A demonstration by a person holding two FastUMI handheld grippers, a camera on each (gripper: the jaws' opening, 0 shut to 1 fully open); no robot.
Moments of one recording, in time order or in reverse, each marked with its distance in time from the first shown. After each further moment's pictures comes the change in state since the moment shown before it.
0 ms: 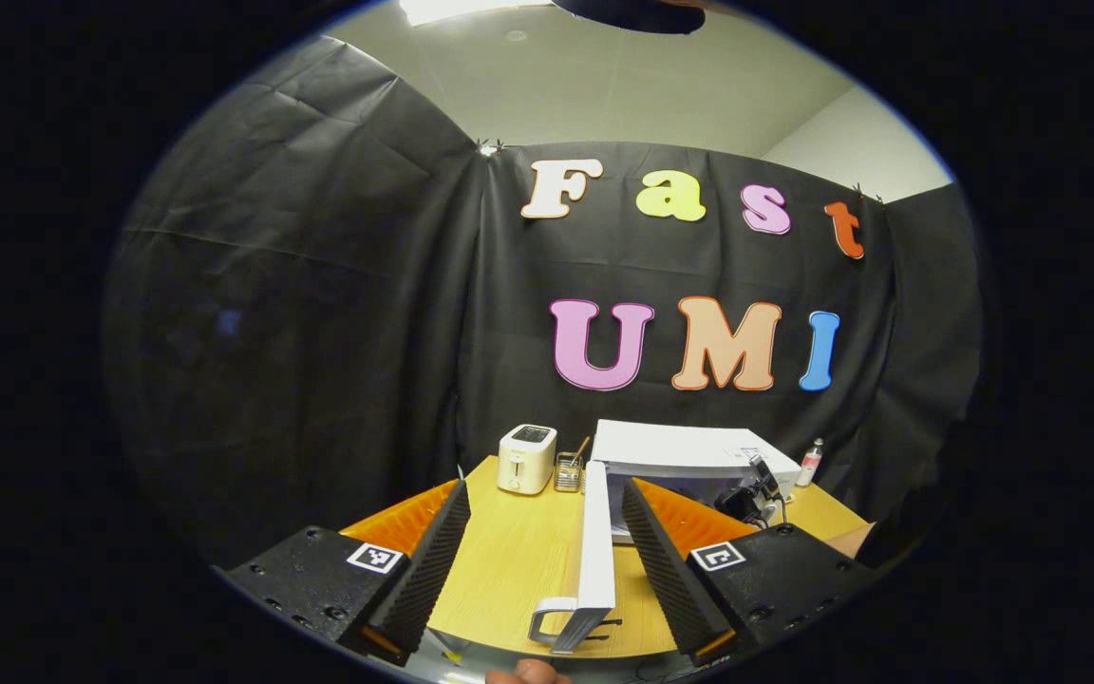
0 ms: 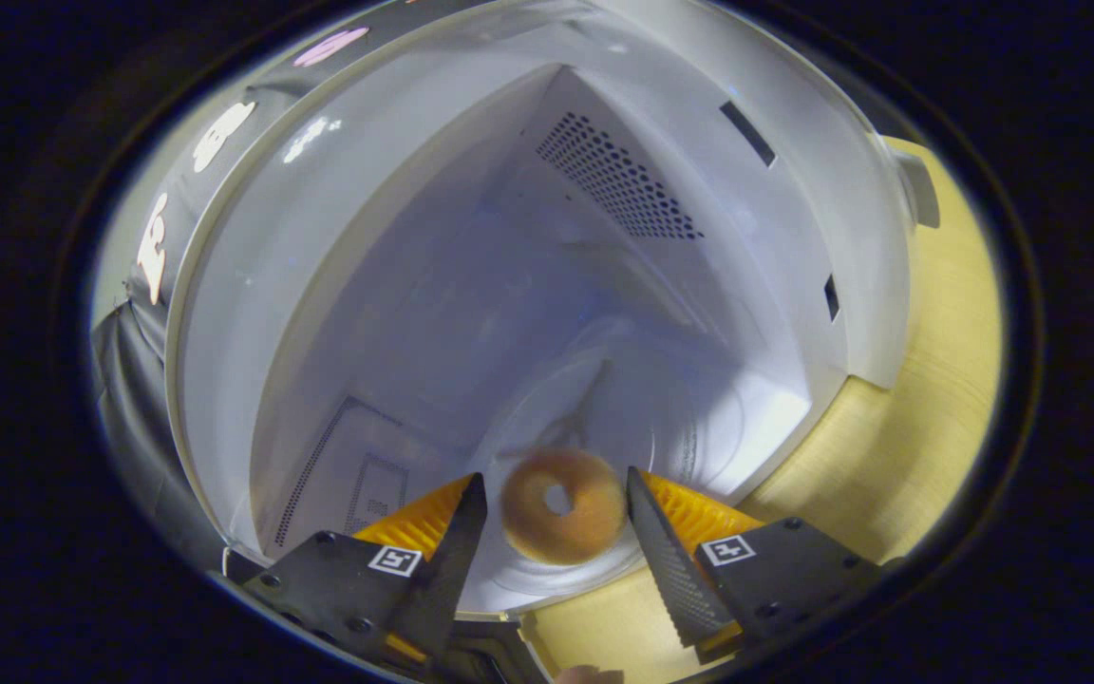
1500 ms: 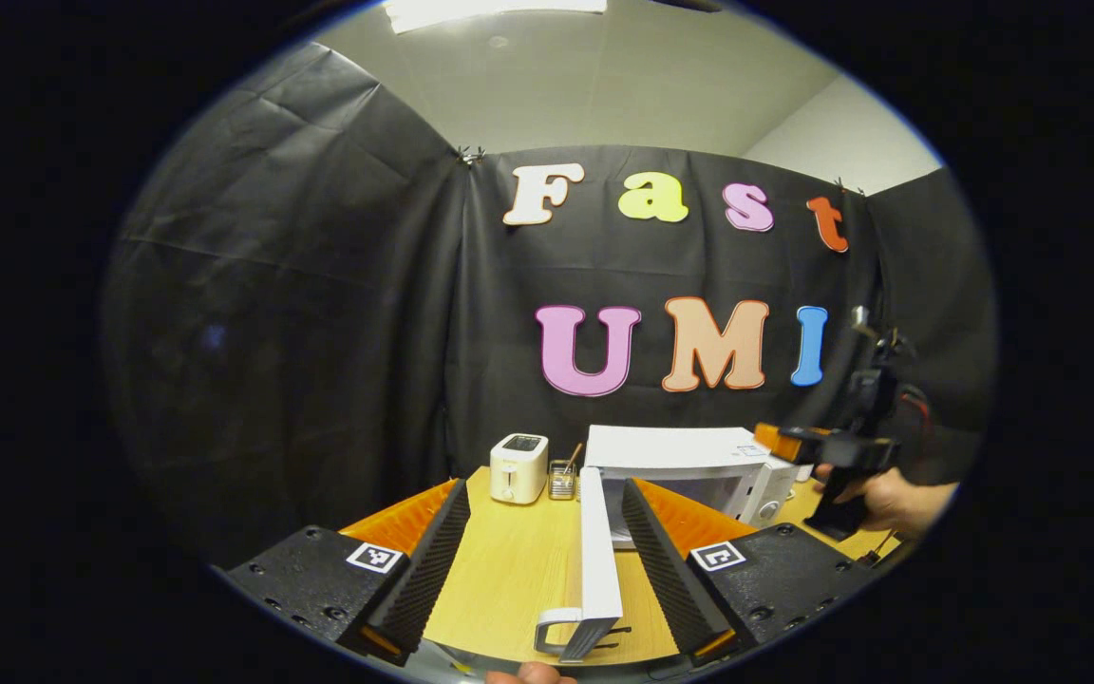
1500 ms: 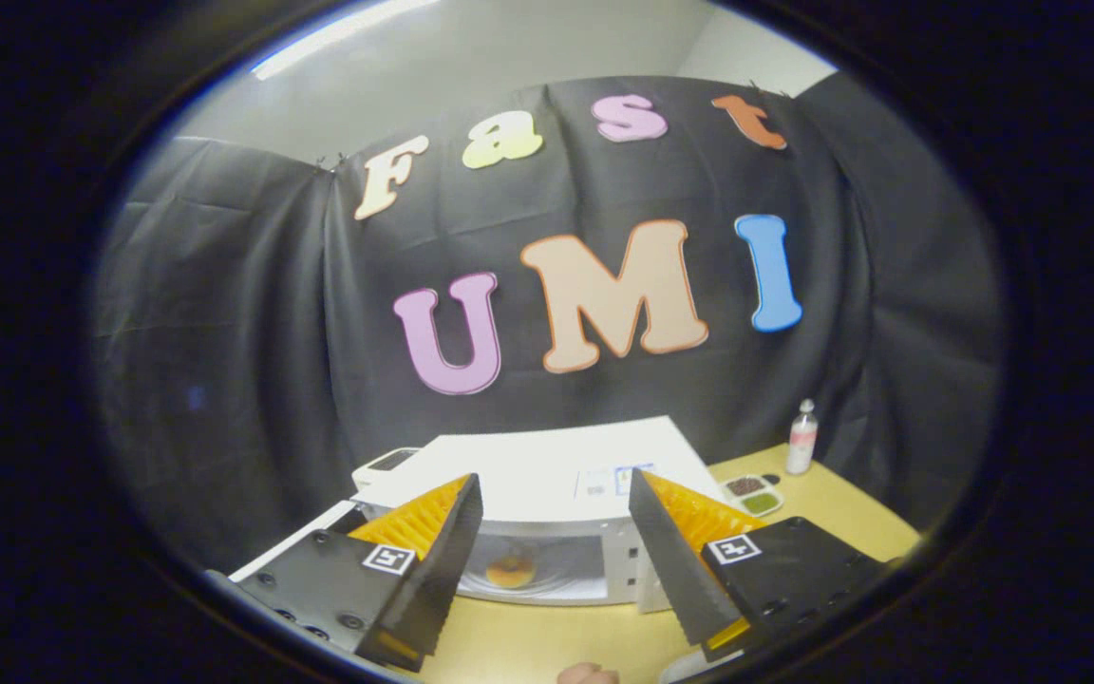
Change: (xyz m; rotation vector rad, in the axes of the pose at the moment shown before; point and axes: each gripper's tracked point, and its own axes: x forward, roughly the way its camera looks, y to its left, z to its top) left arm 0.018 0.005 -0.015 0.019 -0.005 -0.035; right arm -0.257 0.089 0.199 -0.787 -0.382 0.253
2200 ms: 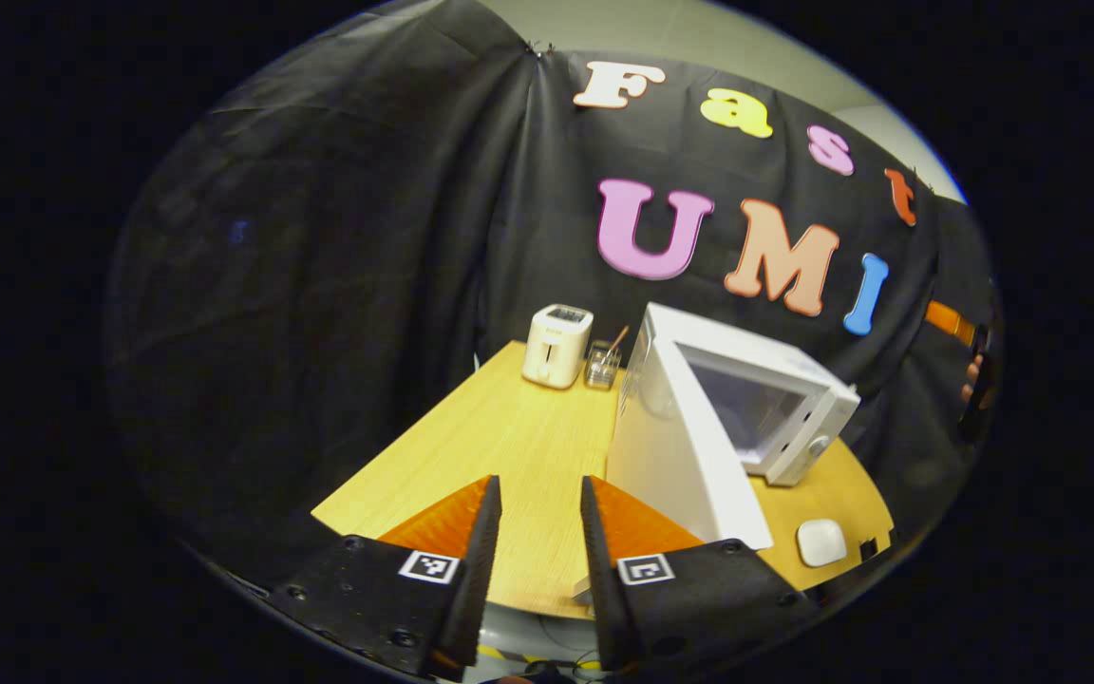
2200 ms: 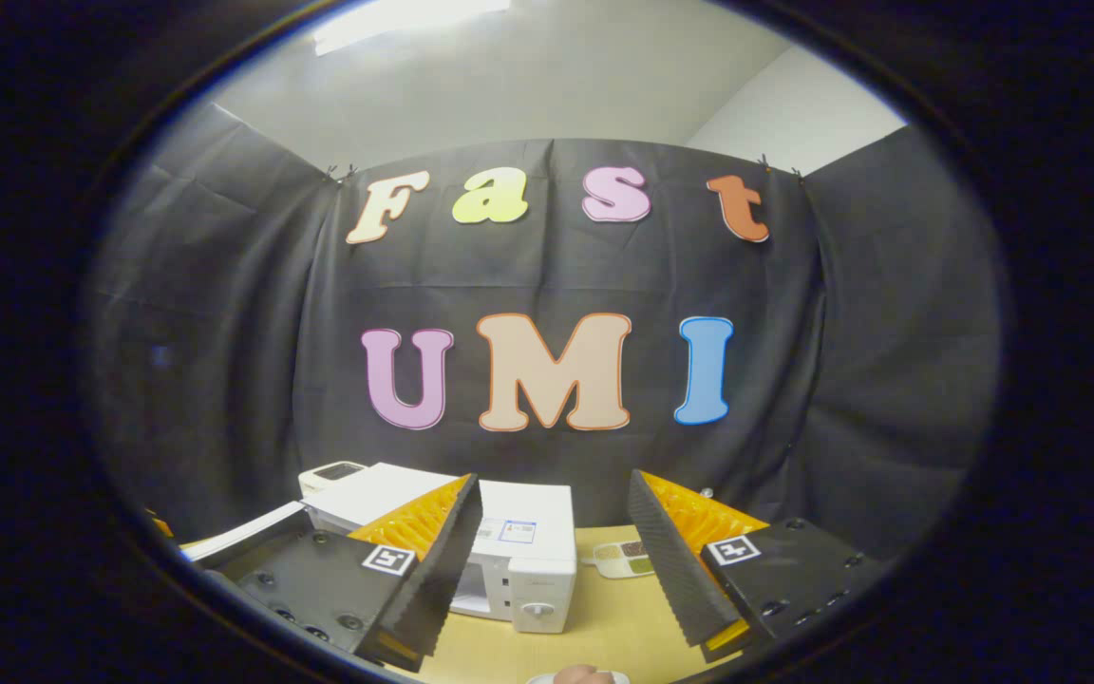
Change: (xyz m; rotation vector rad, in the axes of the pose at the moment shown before) left arm 0.018 0.063 -0.165 -0.131 0.394 0.089; right arm -0.072 -0.073 0.094 -0.168 -0.111 -0.108
